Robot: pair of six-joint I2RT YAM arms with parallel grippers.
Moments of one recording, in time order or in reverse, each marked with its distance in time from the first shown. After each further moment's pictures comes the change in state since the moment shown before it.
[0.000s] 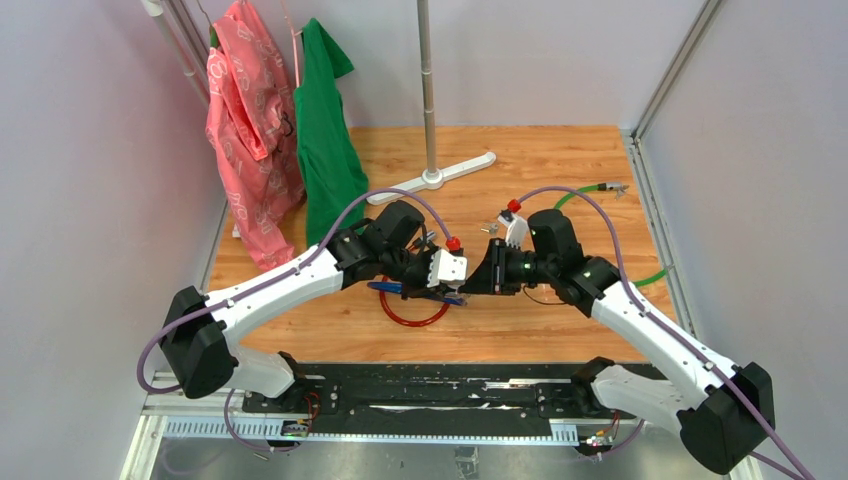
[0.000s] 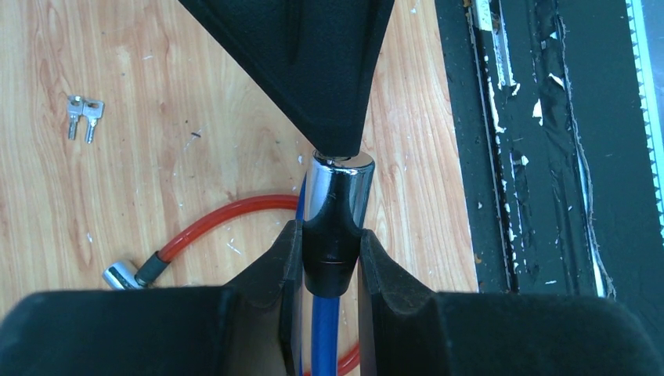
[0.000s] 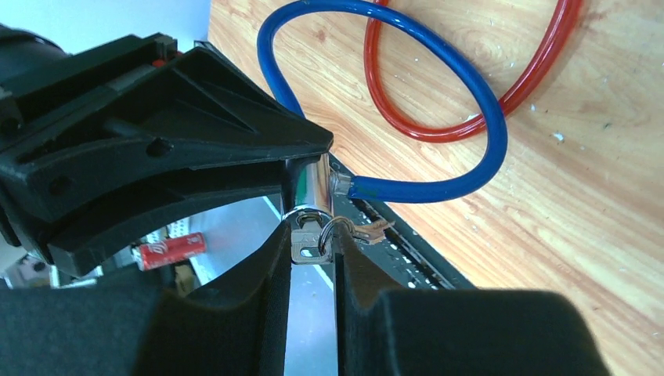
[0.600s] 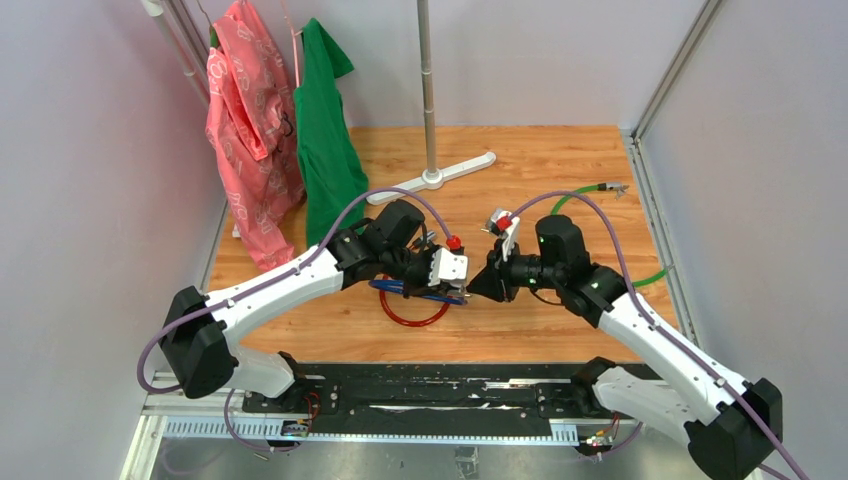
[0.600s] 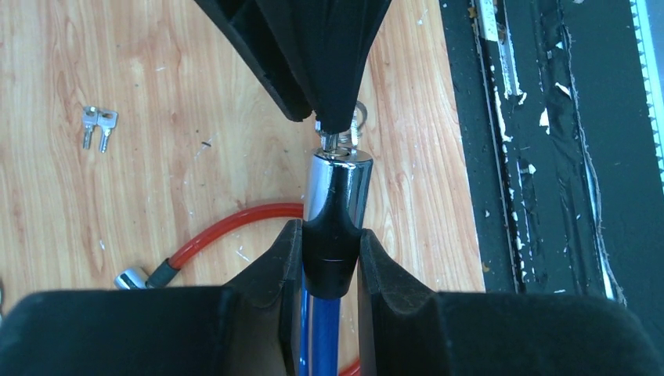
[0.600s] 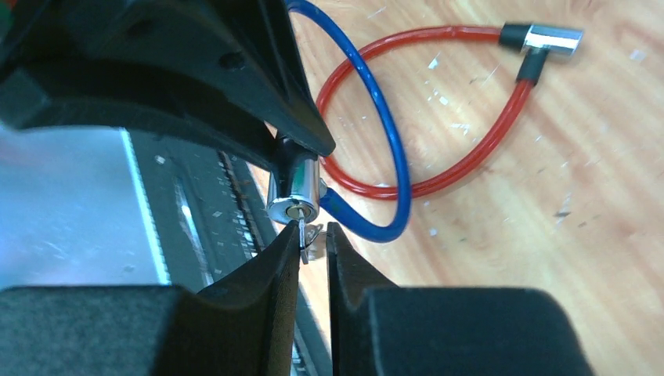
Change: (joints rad) left arm 0.000 0.000 -0.002 0.026 0.002 0.000; right arm 0.014 -0.063 -0.025 0.060 -0.030 -0.623
